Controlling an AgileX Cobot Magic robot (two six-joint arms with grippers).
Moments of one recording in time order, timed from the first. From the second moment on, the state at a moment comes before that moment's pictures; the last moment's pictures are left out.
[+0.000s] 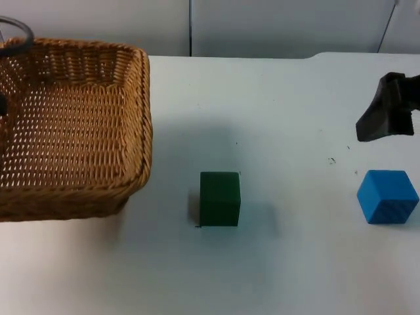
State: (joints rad) right arm 0.29 1.48 -0.78 0.16 0.41 -0.01; left arm 0.08 1.57 -0.70 -0.84 0.47 0.60
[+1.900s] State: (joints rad) right arm 0.23 1.89 -0.80 -0.04 0.19 0.31; left arm 0.08 1.56 -0.70 -0.92 0.50 0.70
